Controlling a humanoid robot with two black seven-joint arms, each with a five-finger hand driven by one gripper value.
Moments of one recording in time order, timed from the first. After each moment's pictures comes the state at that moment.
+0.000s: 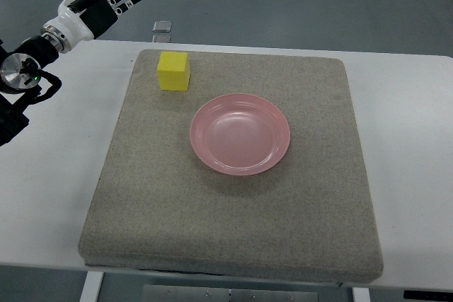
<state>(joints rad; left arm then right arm) -1.01 0.39 -0.61 -0.50 -0.20 -0.51 -0.04 0.03 0.00 -0.01 0.16 0.06 -0.02 0.14</state>
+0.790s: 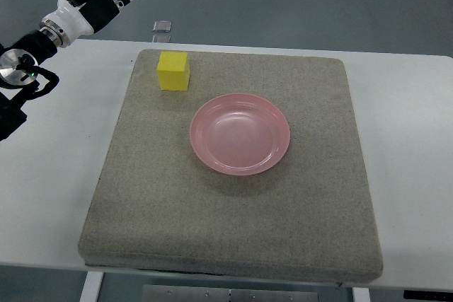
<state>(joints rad) -1.02 0.40 -0.61 -0.49 -0.19 -0.61 -0.05 0.03 0.00 -0.01 0.16 0.06 -0.02 0.14</state>
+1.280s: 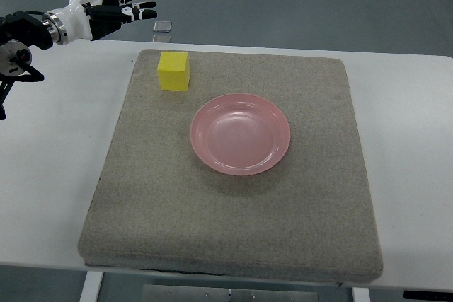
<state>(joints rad) -1.11 0.42 -0.57 -0.49 0.48 -0.61 -0.06 0.03 0.00 -0.01 0.16 0.06 -0.02 0.14</state>
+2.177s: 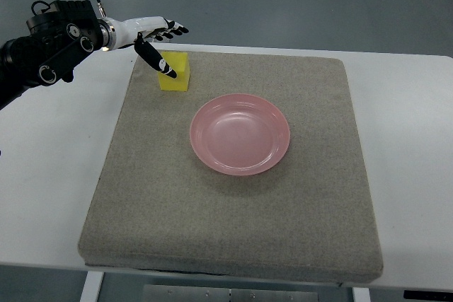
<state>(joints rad) -1.23 0.29 -0.21 -0.52 1.13 -0.35 -0.11 0.03 0.00 -0.01 0.16 0.06 -0.02 0.13</state>
